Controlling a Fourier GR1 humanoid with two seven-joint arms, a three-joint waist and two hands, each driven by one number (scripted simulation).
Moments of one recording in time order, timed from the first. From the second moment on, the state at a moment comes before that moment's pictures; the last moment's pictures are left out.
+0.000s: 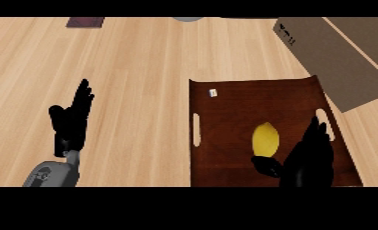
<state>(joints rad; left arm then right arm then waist) -0.12 0.30 -0.15 -1.27 0.21 0.35 -0.02 0.11 0.00 0.37 -1.82 1.34 -0.24 1.25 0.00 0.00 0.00</state>
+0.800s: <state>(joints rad) -0.11 0.28 -0.13 -1.27 0.20 0.33 -0.03 0.00 0.00 0.33 -1.64 1.29 -0.30 1.23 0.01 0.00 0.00</state>
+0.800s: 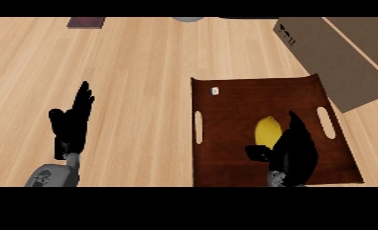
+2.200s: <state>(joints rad) -0.11 0.26 -0.11 -1.29 0.16 0.31 -0.01 -0.89 -0.04 0.08 -0.90 1.10 0.02 0.98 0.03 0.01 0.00</state>
